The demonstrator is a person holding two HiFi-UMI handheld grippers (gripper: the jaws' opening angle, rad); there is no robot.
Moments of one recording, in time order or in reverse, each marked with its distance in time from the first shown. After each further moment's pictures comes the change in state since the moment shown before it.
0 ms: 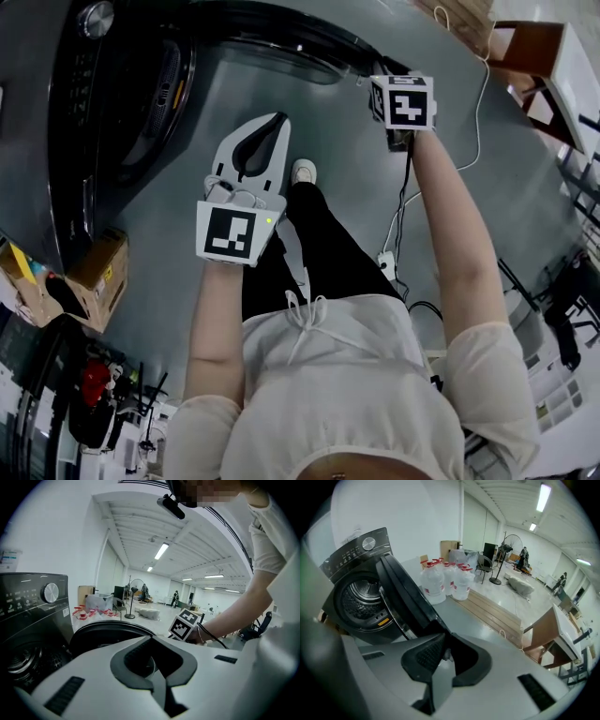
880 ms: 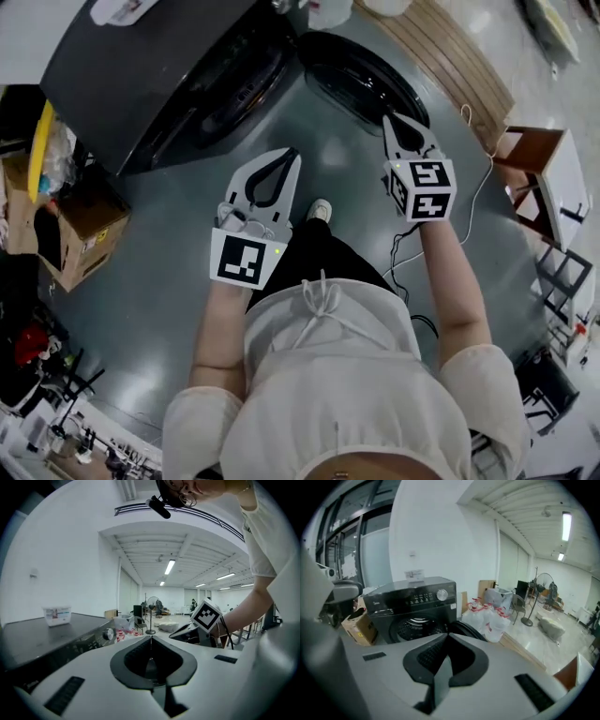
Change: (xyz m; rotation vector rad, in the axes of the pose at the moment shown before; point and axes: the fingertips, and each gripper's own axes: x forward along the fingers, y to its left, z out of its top) left arm -0.217 0.050 0.059 0.028 -0.189 0.263; right arm -0.190 0.213 0.112 -0.284 -0.354 0.304
